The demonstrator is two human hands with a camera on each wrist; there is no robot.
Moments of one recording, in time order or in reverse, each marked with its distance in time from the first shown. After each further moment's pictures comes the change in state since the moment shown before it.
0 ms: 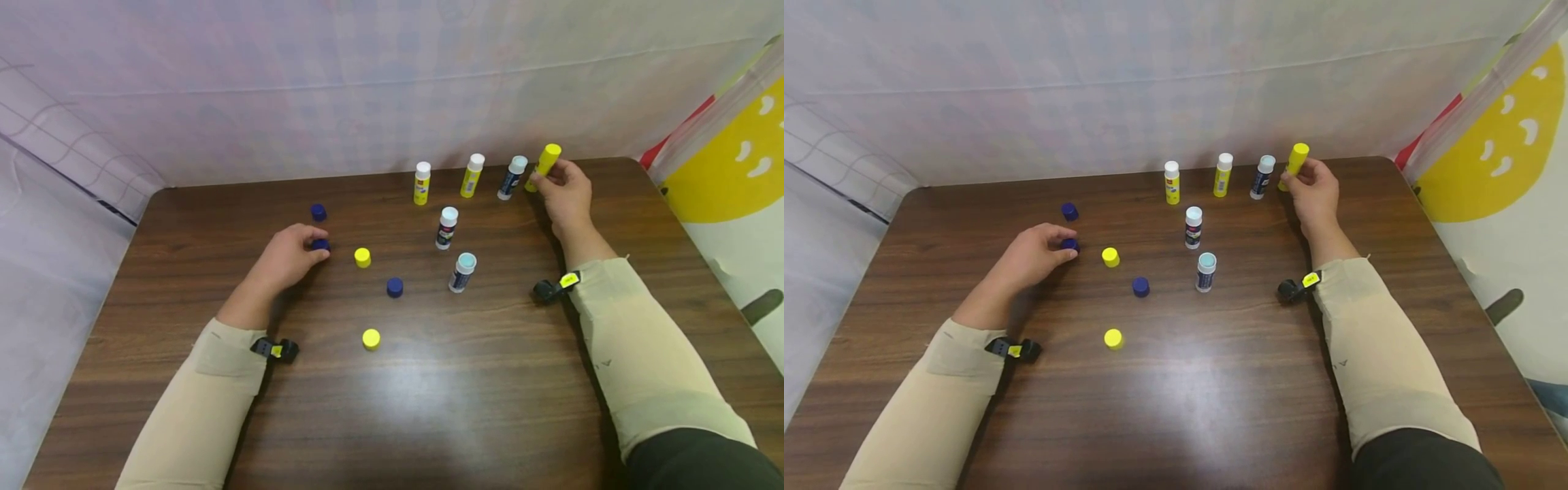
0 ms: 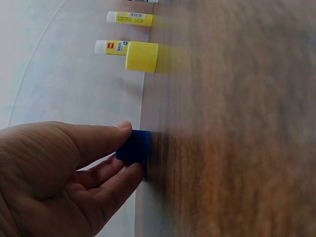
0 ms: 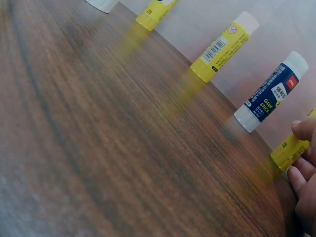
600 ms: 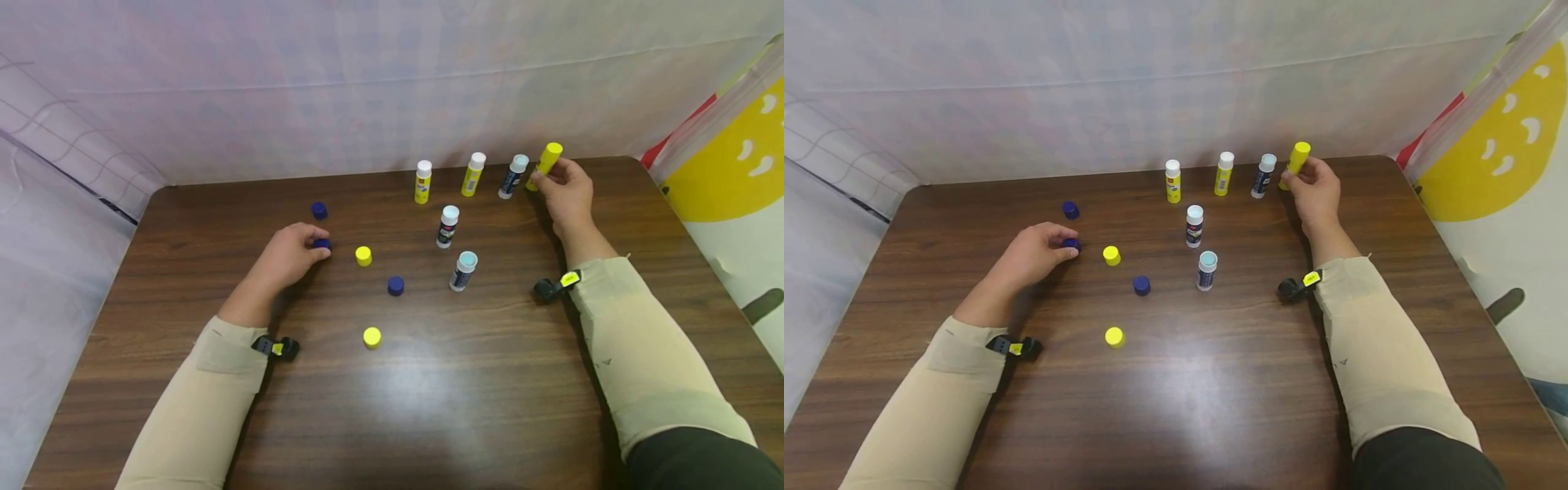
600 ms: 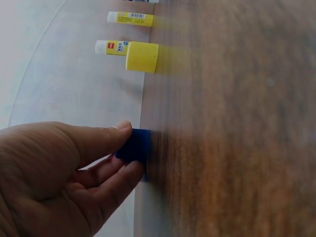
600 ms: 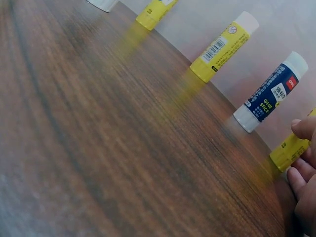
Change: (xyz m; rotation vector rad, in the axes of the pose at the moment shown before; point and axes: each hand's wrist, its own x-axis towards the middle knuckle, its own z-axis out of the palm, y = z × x) left_hand 0.000 0.001 0.001 -0.013 -0.003 -0.022; right_hand 0.000 0.000 0.000 0.030 0.002 -0.004
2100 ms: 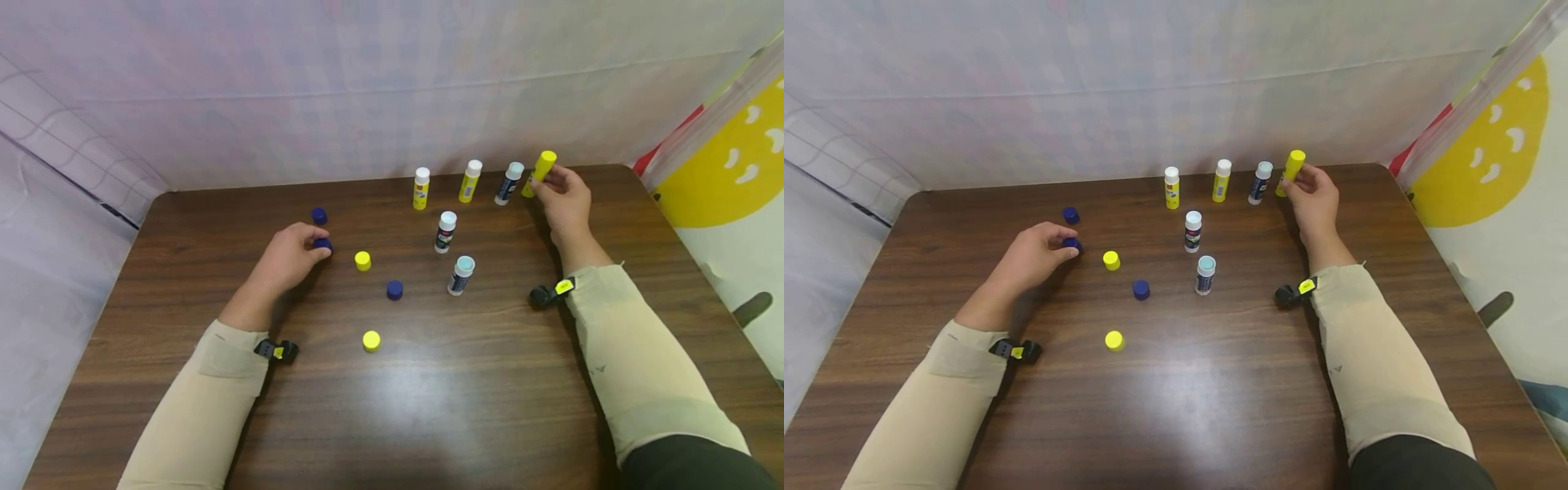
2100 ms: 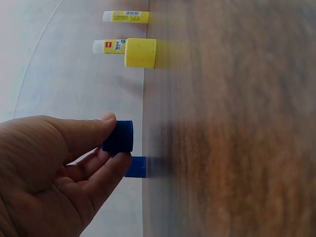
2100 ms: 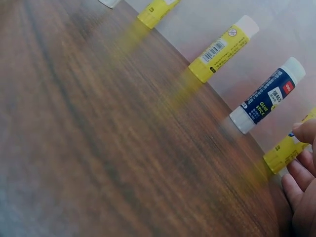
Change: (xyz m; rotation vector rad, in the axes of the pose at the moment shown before) left_hand -0.005 0.007 -0.004 -0.006 0.052 0.042; right_hand -0.010 -0.001 -0.004 0.051 0.032 -0.009
